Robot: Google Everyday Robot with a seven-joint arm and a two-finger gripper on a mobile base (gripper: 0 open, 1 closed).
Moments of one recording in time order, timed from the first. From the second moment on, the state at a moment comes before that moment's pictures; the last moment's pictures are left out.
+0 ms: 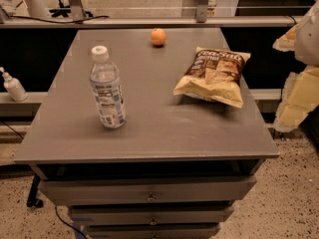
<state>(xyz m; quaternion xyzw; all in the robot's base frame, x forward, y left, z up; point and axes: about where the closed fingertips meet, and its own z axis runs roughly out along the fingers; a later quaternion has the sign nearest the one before) 0.438 -0.216 0.977 -0.60 0.78 -0.04 0.16</state>
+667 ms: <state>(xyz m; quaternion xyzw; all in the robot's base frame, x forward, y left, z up) 0.439 -0.215 0.980 -0.60 0.78 -0.03 0.17</state>
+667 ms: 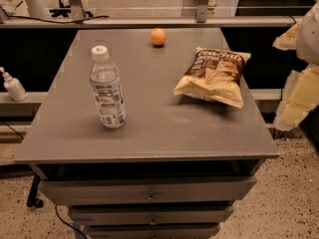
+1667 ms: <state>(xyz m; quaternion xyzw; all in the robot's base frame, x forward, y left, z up) 0.445 -0.117 0.968 -0.54 0.76 0.17 0.33</state>
